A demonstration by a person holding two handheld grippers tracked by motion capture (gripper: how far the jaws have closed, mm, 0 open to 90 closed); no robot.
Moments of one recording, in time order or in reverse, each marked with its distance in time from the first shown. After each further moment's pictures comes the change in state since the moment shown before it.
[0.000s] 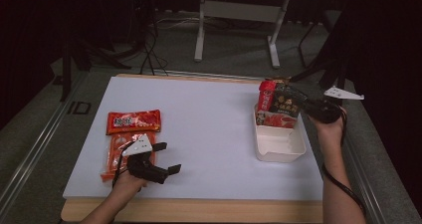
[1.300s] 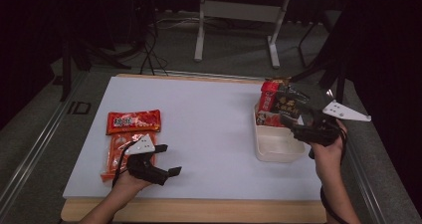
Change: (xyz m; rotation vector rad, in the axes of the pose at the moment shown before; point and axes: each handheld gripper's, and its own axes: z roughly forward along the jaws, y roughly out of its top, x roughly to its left) left arm -0.007 0.010 -0.004 0.093 -0.014 0.002; right arm 0.121 0.017 -0.043 -0.100 0.067 -0.029
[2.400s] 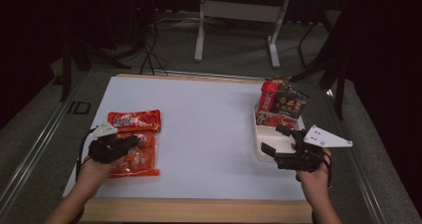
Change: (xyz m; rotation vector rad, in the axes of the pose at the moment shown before) left arm 0.067 -0.006 -0.074 0.056 0.377 -0.131; right arm 0.060 -0.034 -0.002 0.027 0.116 -0.071
